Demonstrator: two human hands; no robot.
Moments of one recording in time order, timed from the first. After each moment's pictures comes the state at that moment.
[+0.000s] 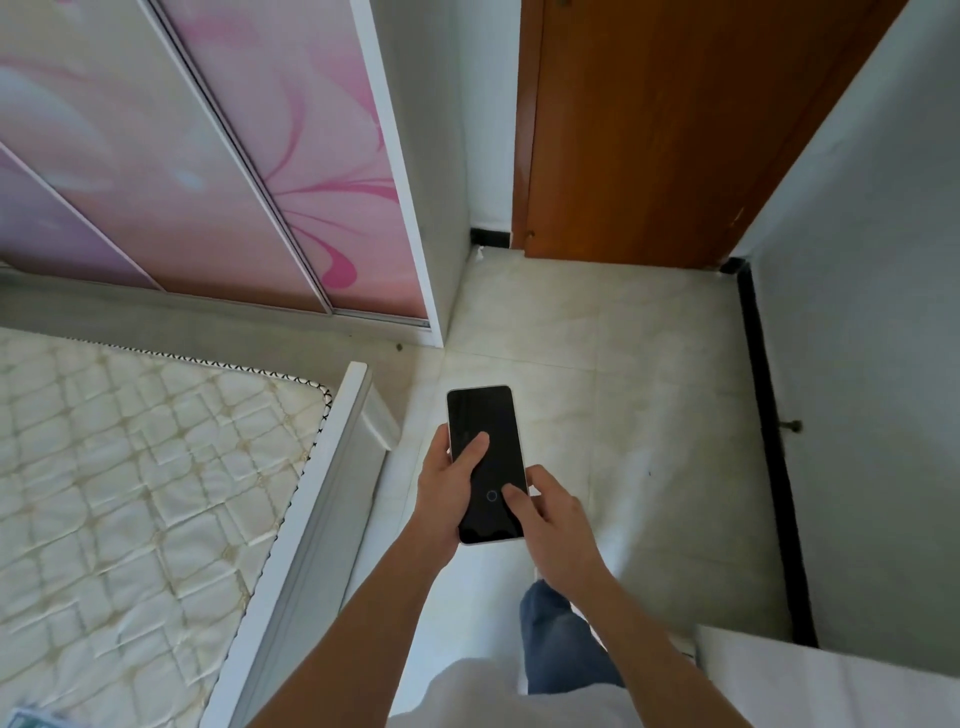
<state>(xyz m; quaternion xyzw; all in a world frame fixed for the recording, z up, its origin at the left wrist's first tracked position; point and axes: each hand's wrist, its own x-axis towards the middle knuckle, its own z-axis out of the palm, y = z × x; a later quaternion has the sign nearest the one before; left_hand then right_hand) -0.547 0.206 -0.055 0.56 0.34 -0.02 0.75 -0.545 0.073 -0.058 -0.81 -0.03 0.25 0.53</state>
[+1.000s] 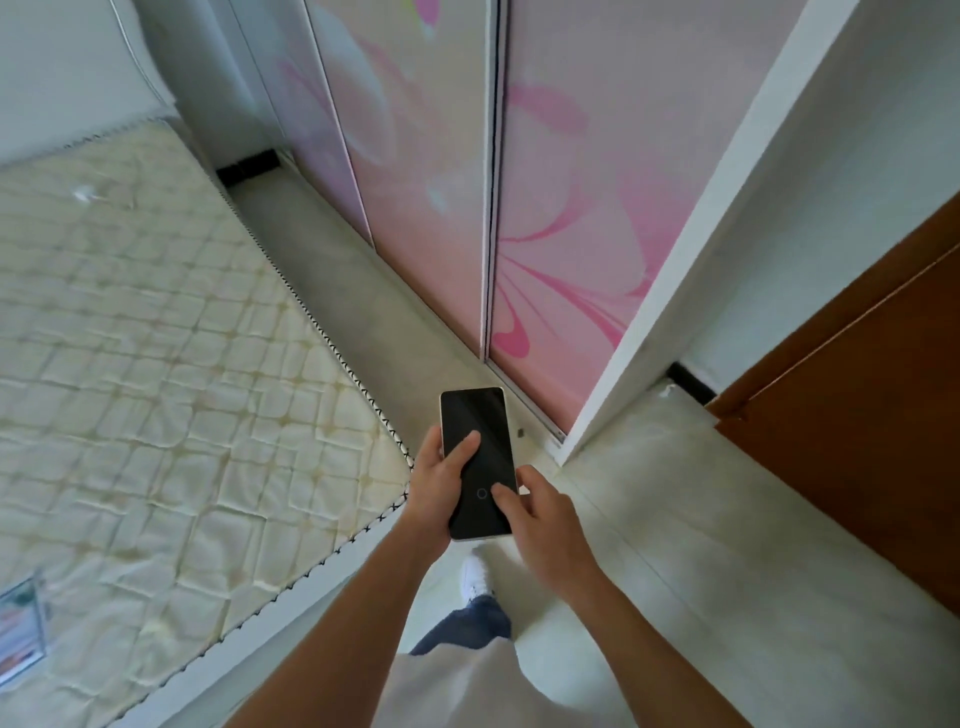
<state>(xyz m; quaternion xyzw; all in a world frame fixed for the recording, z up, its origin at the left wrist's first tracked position) -0.283 0.468 -0.057 0.39 0.50 0.25 0.73 -0.194 0.362 -0.063 -0.76 -0.34 0.39 0.39</state>
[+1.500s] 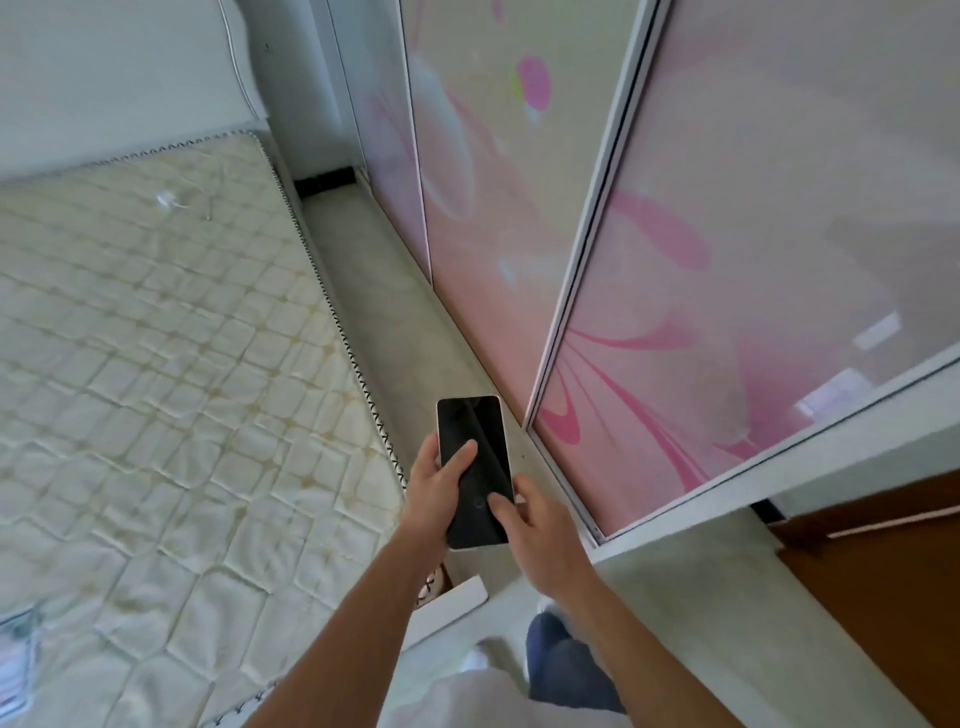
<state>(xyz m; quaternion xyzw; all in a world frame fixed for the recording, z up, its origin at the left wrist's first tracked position) -0.221 0.663 -0.049 0.36 0.53 0.34 0.69 -0.111 0.577 -0.050 -0.70 -0.43 0.43 0.37</state>
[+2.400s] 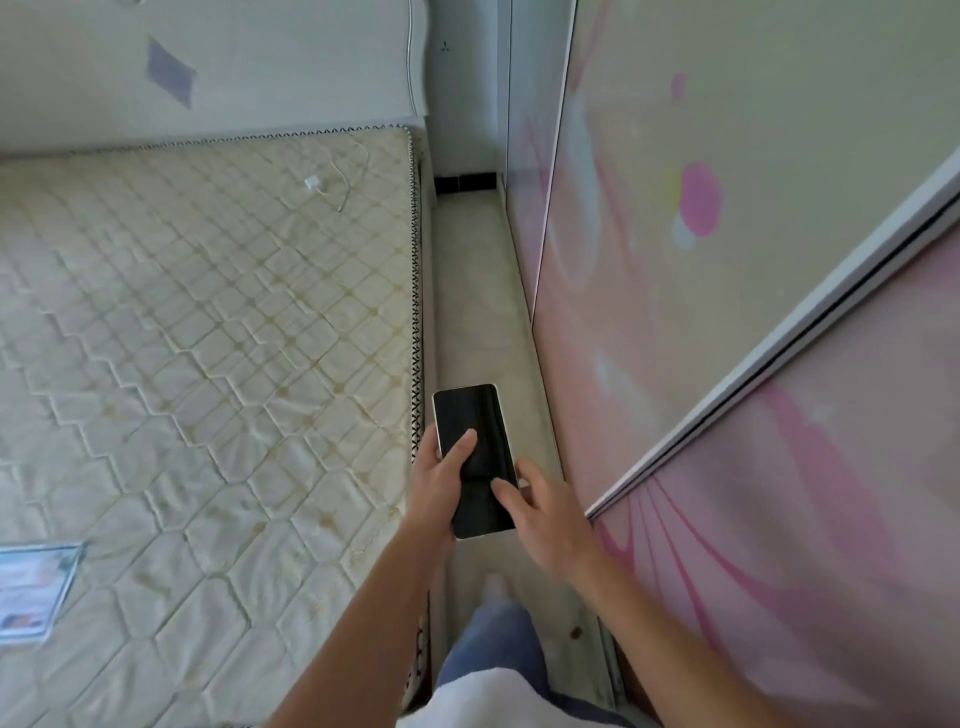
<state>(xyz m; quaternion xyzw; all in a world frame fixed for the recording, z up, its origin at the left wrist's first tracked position) -0.139 0.878 -0.043 0.23 0.60 0.48 0.60 -0.003 0.851 -0.043 -0.59 -0.58 0.49 0.27</state>
